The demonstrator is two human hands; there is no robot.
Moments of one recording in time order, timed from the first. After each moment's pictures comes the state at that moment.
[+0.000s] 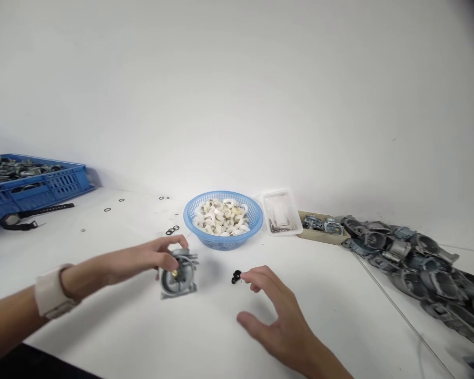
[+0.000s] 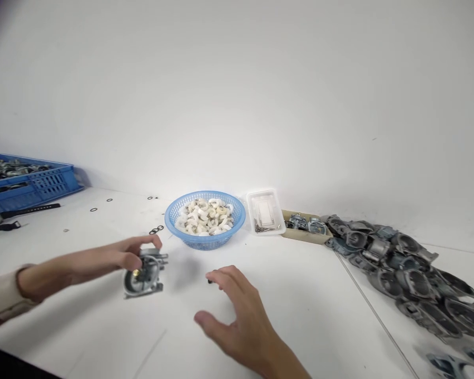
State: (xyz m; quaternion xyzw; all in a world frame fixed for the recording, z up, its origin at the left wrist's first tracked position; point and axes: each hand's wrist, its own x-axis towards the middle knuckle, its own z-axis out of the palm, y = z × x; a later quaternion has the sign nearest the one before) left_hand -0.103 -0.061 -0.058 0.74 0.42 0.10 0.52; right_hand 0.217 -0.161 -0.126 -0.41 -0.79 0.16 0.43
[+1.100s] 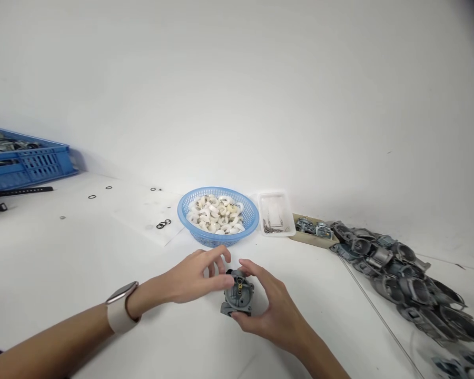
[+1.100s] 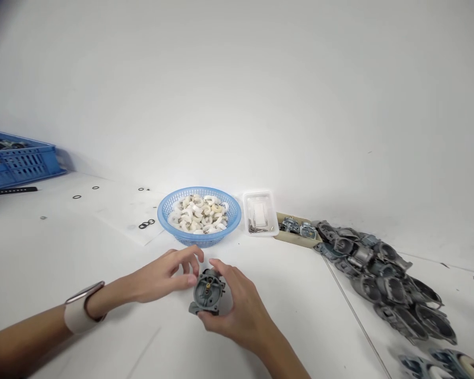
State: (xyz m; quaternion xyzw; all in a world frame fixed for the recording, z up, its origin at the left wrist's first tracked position) left_hand -0.007 -0.074 -0.105 0.82 0.34 0.19 0.43; right_hand 0.234 -0.145 -0.134 -0.46 -0.80 0.18 0.34
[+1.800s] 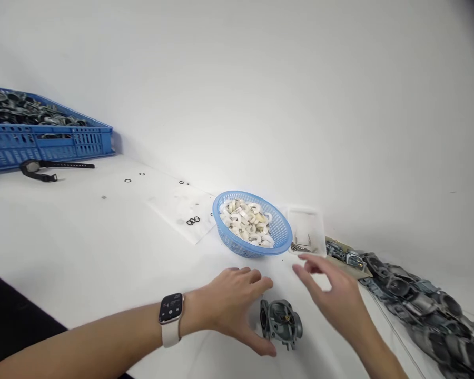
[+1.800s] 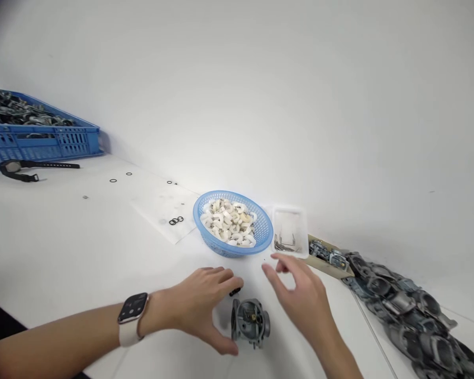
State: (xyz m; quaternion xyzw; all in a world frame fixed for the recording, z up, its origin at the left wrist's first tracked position) left_hand 0.001 -0.076 -0.144 0.92 0.27 0.24 0.15; right_hand 0.248 -0.099 -0.077 -0.63 -0.72 -0.04 0.29
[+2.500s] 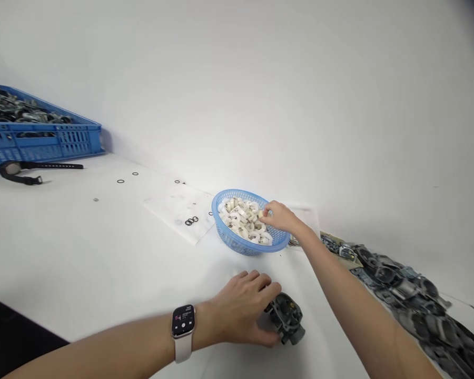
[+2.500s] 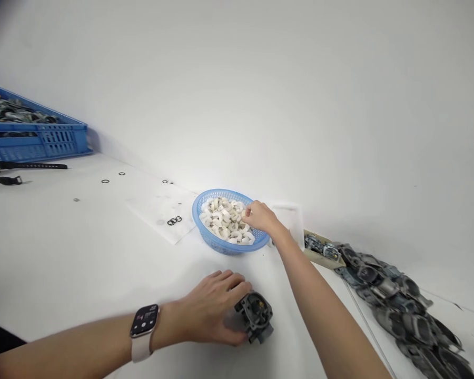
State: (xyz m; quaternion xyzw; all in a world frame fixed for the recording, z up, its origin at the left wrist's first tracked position) left_hand 0.017 -0.086 -0.159 0.92 0.25 0.26 0.17; right_hand 0.194 0.067 -0.041 -0.62 -0.79 0.00 0.01
